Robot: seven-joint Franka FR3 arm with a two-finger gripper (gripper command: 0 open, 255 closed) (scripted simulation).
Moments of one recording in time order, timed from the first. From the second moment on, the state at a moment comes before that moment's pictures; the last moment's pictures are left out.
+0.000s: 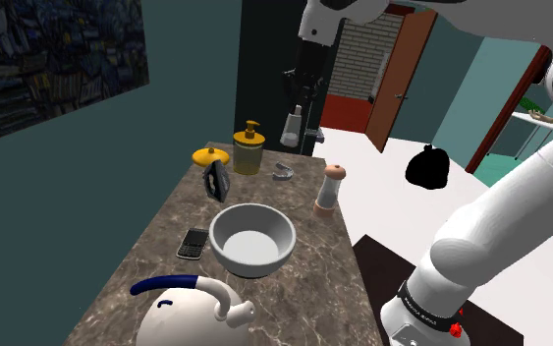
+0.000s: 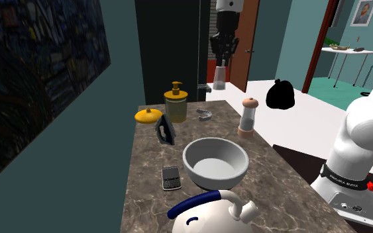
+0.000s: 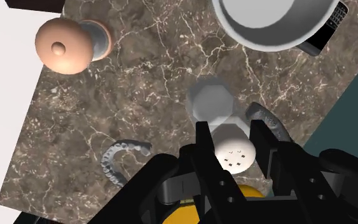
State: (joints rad) arm -0.08 -0.27 0.13 -1.85 0.13 1.60 0.35
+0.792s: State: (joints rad) arm -0.18 -0.33 -0.07 -1.92 0.07 1.57 0.05
